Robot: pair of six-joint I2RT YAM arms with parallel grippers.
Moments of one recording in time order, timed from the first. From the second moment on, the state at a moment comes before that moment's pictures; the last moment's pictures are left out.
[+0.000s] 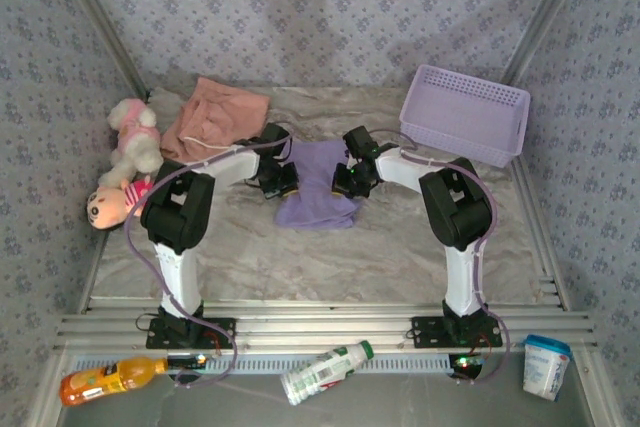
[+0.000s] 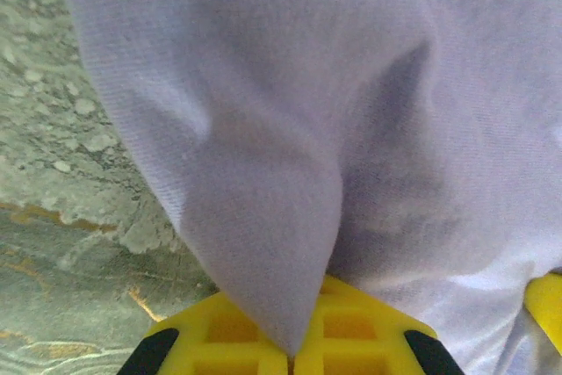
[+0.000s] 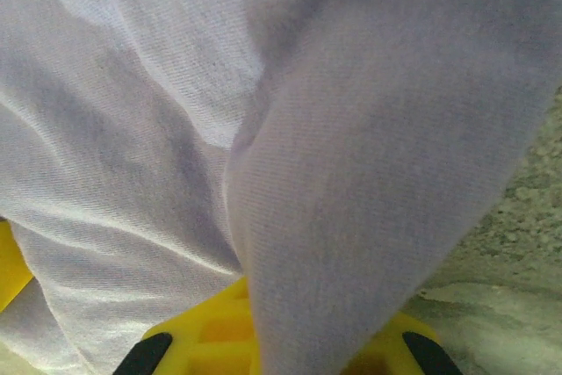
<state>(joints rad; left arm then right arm) -0.47 1.97 1.35 -0.61 0.23 -0.76 0.51 2.02 1.34 -0.47 -0.34 0.72</state>
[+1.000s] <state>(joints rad) -0.21 2.08 2.11 -1.16 -0.05 -0.26 0.65 2.32 1.81 -0.02 -0.32 1.07</state>
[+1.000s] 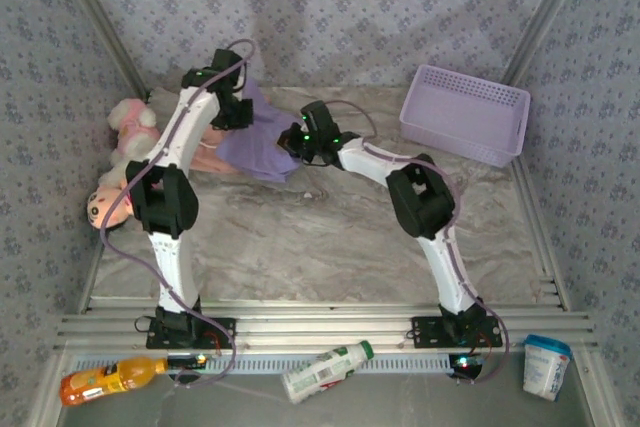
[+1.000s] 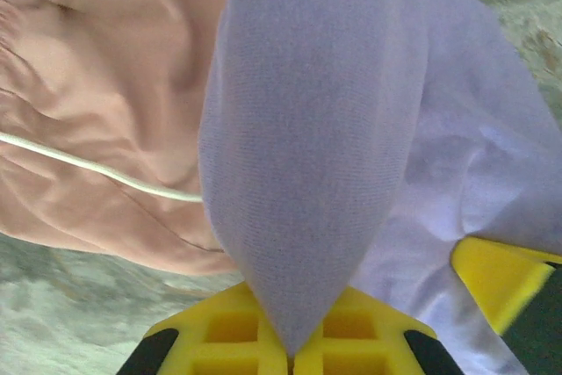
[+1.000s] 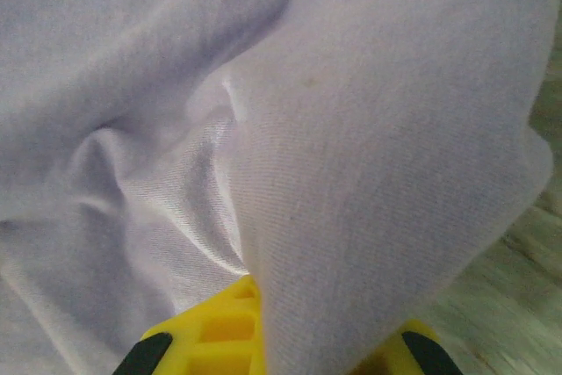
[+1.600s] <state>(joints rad) 0.15 2.45 2.58 -1.23 0.13 -0.22 0.73 2.84 2.54 0.09 -0.23 1.22</state>
